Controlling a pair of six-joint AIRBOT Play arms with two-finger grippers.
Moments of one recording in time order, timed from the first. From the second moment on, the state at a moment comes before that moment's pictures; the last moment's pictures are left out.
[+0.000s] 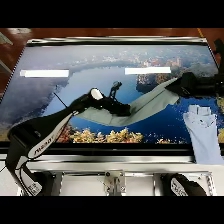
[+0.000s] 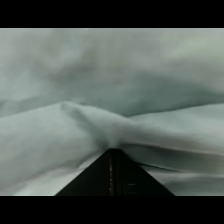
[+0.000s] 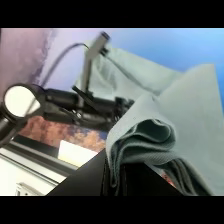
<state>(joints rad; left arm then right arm) -0.65 -1.91 1.52 0.53 -0.89 -1.30 -0.23 -1.01 1.30 -0.77 1.43 1.44</state>
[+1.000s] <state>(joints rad) 0.12 -1.29 1.53 0.46 -1.11 -1.17 0.48 -1.53 1.30 -0.78 0.75 1.47</state>
